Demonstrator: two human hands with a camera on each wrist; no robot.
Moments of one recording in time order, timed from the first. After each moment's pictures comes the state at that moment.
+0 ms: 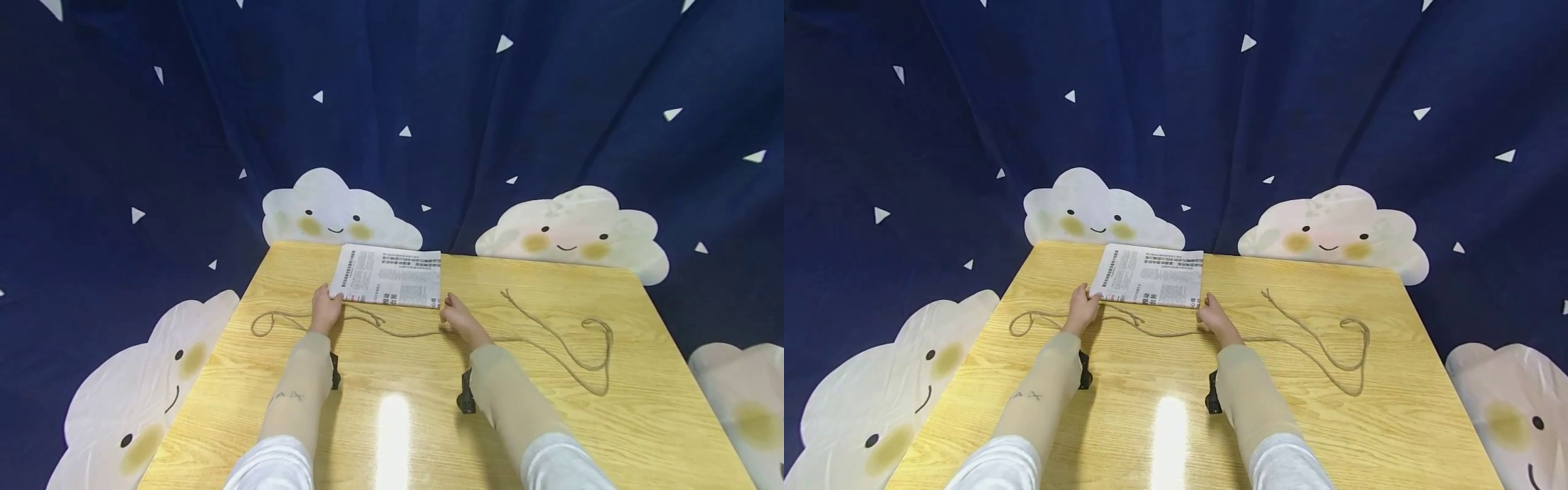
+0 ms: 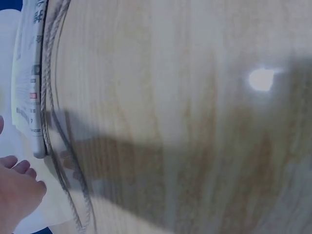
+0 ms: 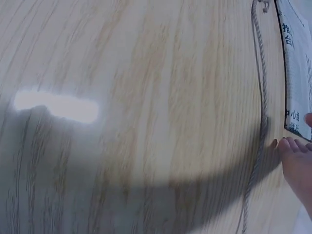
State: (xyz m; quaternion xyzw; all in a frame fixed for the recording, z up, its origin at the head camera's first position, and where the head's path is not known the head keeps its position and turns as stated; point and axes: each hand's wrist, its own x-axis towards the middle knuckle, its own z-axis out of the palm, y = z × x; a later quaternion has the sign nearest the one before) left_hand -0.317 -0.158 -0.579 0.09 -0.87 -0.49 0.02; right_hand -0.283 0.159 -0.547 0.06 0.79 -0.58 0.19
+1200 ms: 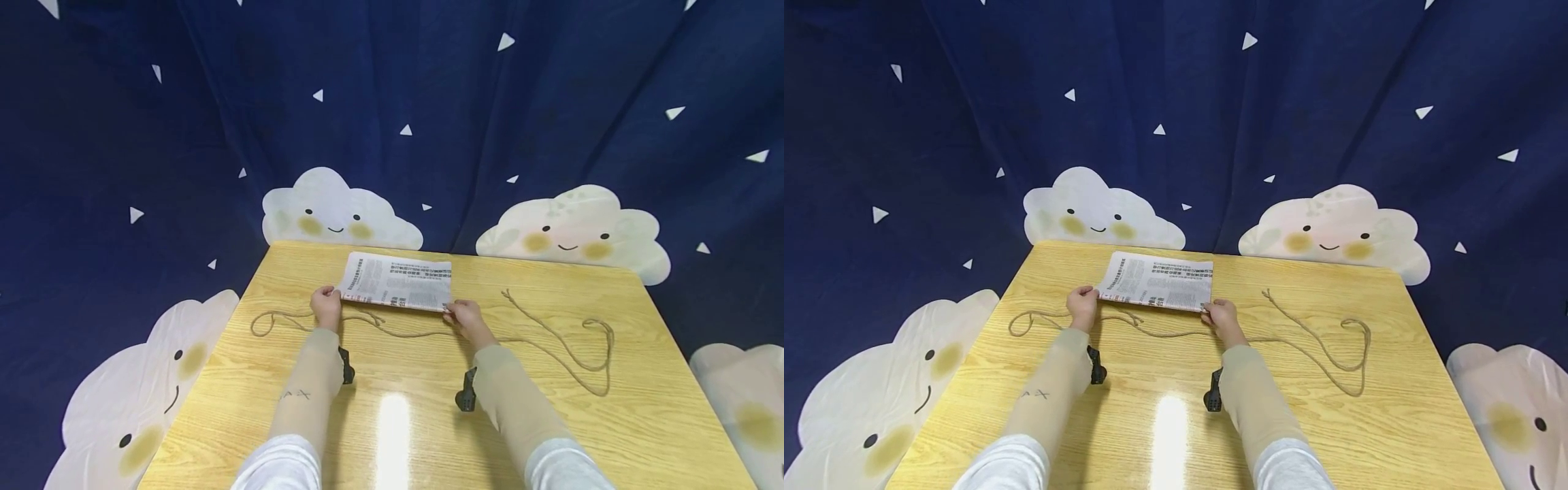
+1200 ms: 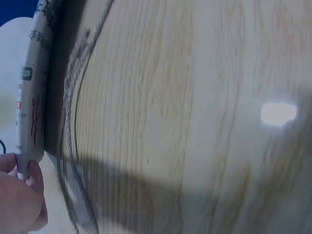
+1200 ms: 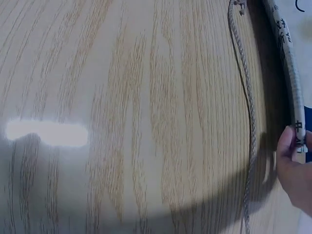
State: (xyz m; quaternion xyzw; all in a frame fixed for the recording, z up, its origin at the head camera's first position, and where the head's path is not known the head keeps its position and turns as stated) left_hand -0.420 -0.178 -0.735 0.25 -0.75 -0.59 0.17; right_hand -0.342 0.196 -0.656 0.14 0.61 -0.77 0.12
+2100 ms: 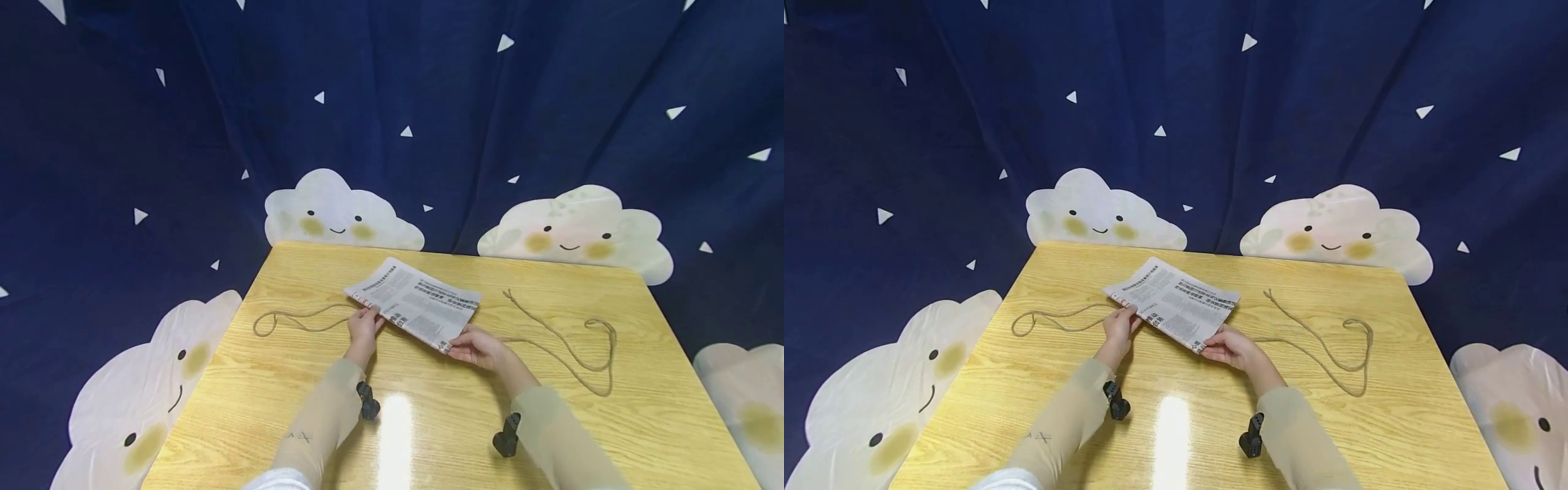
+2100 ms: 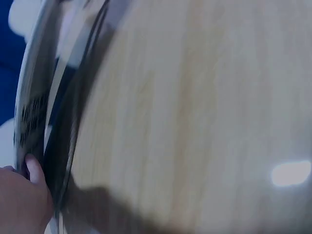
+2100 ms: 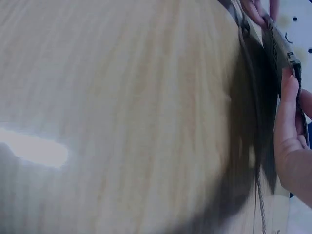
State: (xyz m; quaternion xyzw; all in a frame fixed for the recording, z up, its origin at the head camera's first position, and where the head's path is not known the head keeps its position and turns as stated) left_hand -0.284 -0.057 -0.596 0.25 -0.50 -0.83 0.05; right_hand -0.226 0.193 -0.543 0.10 0.54 -0.77 0.32
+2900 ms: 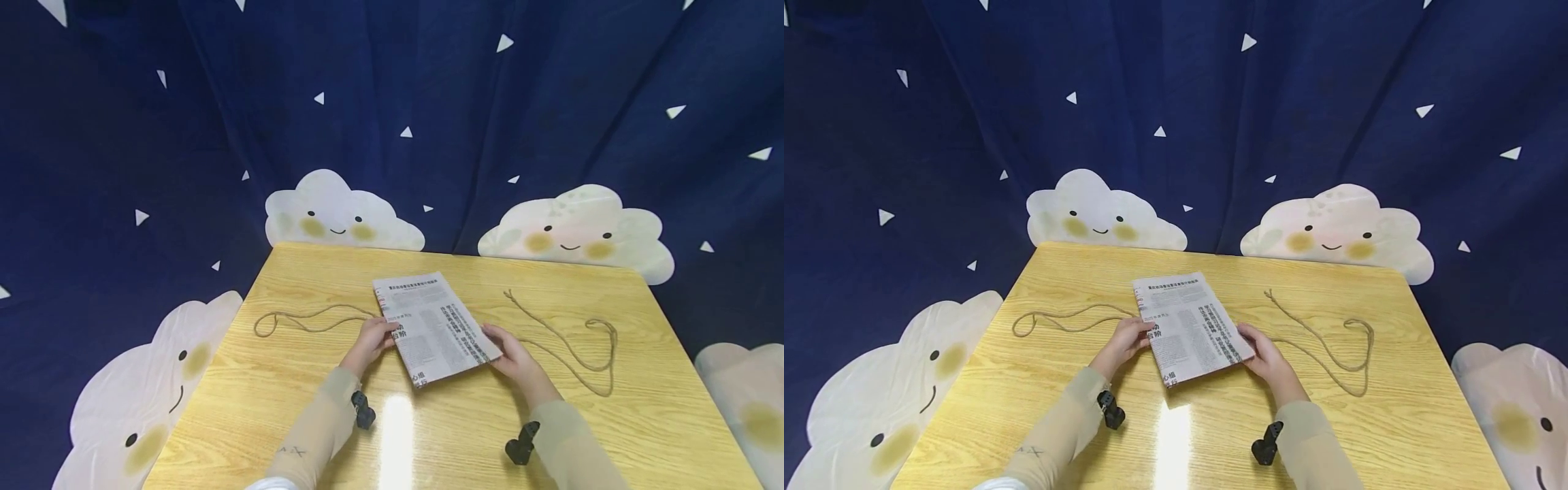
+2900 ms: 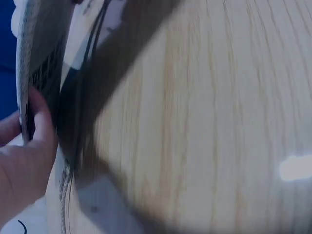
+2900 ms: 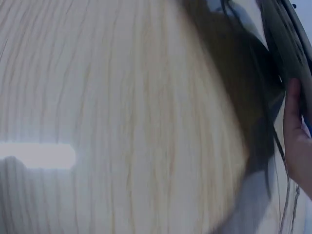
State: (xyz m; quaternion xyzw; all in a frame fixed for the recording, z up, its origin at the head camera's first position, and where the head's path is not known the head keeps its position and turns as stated) left_hand -0.244 -0.053 -0.558 0.12 -0.59 -0.78 -0.17; right_hand -0.212 0.239 -0.553 0.08 0.38 -0.88 0.28
